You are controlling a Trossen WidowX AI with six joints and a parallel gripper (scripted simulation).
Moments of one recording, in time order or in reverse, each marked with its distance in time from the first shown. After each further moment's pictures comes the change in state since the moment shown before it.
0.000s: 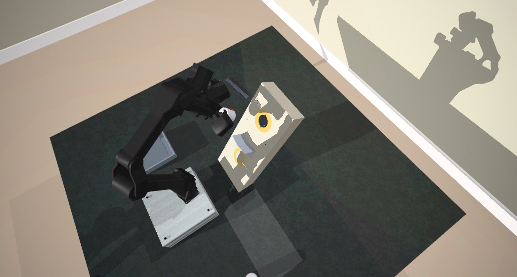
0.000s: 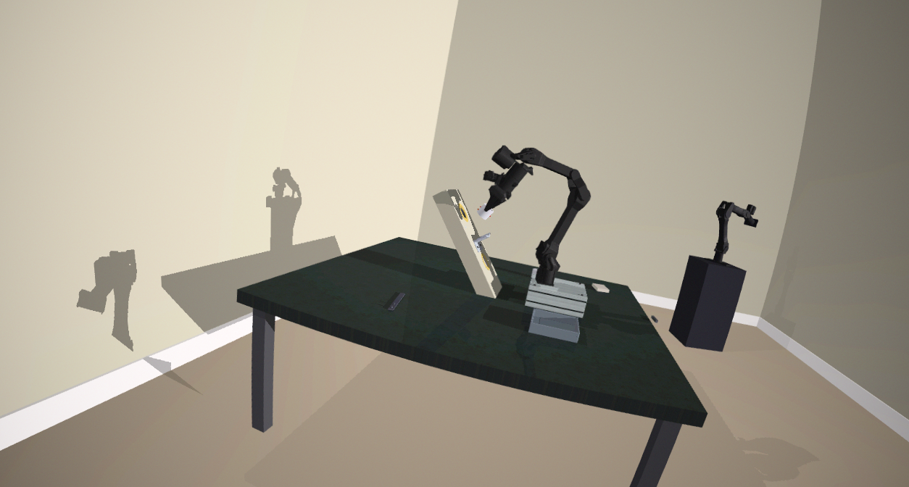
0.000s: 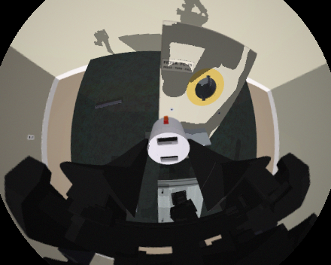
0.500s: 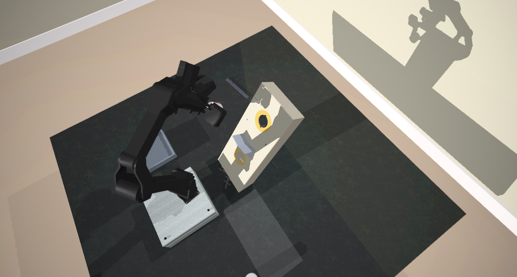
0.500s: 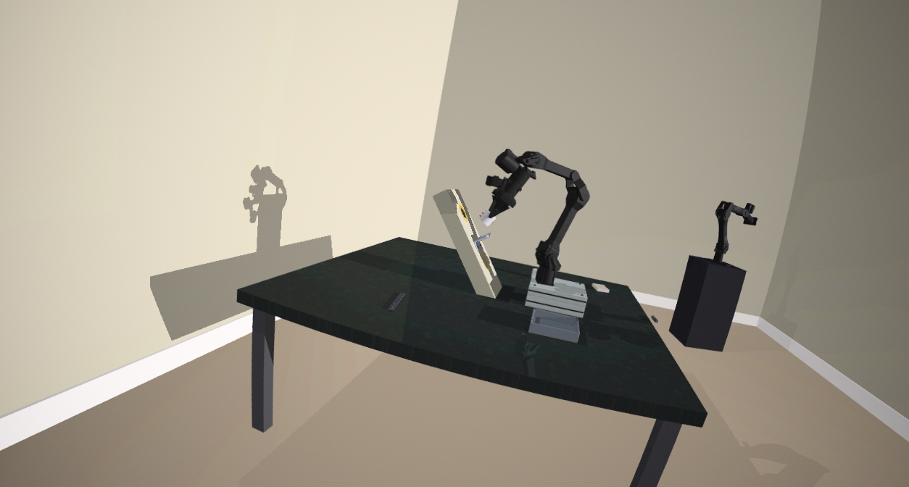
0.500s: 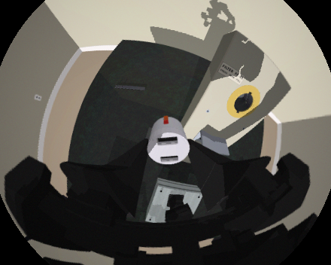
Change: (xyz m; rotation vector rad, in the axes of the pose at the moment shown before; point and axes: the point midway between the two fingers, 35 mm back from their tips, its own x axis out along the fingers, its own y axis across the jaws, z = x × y) arm 0.003 0.052 -0.024 -0.259 0.012 0.142
